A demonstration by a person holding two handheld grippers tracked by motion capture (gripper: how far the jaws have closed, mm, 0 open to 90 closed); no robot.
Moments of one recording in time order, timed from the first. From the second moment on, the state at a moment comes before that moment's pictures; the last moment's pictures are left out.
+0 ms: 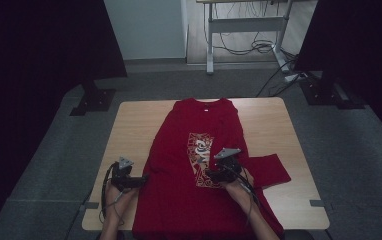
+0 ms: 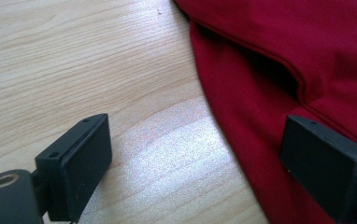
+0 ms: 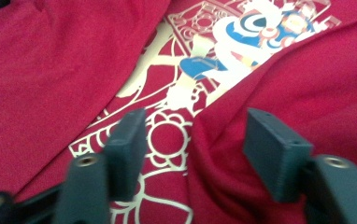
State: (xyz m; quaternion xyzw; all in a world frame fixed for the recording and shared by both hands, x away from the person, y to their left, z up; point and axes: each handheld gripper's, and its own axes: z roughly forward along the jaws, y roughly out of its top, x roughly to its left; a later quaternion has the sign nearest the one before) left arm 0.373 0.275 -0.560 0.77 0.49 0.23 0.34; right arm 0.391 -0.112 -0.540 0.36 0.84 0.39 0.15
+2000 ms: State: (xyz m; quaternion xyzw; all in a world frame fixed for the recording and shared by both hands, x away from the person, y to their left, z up) left arm 0.373 0.274 -0.560 0.77 0.49 0.23 0.34; right arm 0.379 -0.294 -0.555 0.51 0.76 0.33 0.22
